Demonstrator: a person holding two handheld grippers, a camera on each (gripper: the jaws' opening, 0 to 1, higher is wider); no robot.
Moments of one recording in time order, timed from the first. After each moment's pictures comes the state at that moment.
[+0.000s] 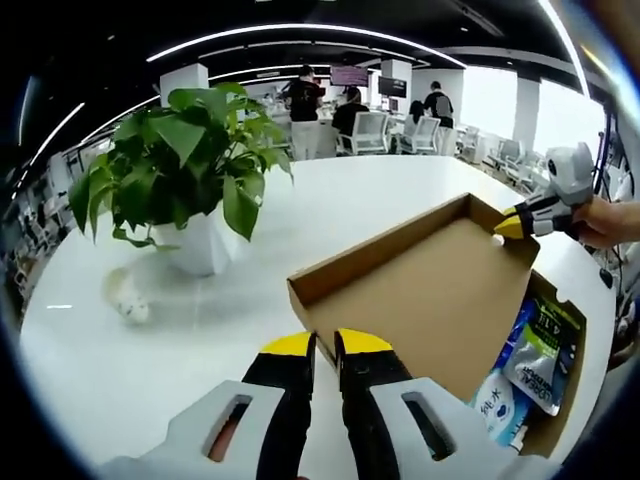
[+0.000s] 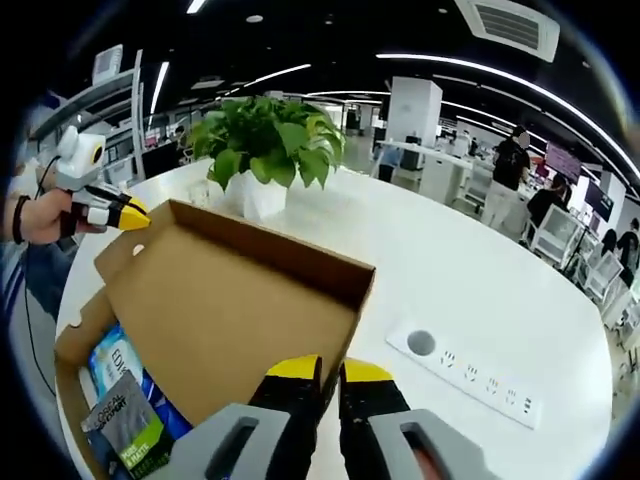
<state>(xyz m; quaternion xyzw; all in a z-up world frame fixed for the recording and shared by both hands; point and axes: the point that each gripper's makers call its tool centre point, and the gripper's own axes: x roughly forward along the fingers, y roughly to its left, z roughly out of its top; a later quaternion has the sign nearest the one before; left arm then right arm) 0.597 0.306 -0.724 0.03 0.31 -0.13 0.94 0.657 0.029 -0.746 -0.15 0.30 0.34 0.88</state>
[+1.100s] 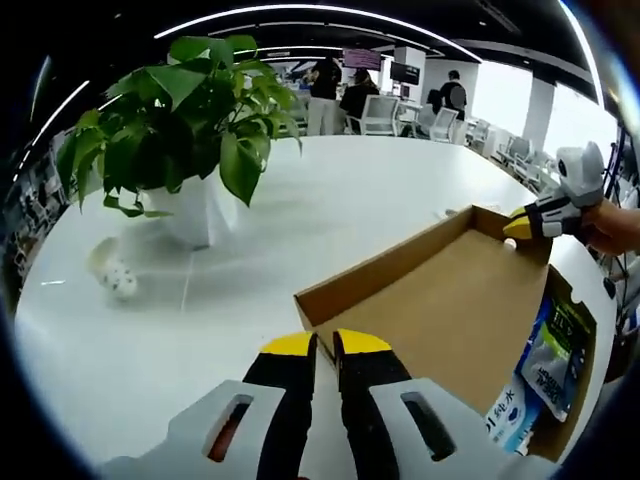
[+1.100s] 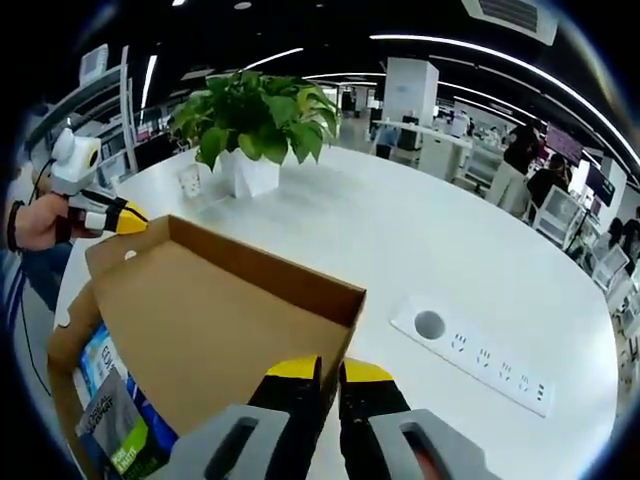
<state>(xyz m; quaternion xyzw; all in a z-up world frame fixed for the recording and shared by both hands) 0.600 0.304 -0.756 0.02 0.35 -0.12 0.93 0.660 0.027 -0.770 -0.14 0.34 0.33 0.87</state>
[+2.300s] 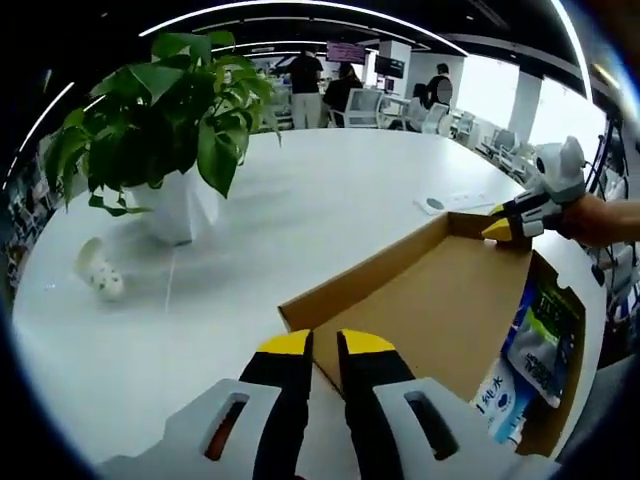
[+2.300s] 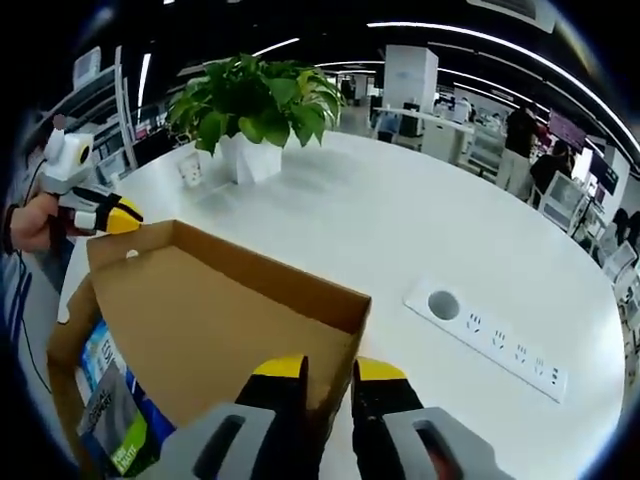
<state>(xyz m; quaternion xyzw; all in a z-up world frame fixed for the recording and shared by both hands) 0.584 0.288 -0.750 0.02 0.35 -0.16 0.92 0.650 0.029 -0.792 -0.14 0.37 0.33 0.86</state>
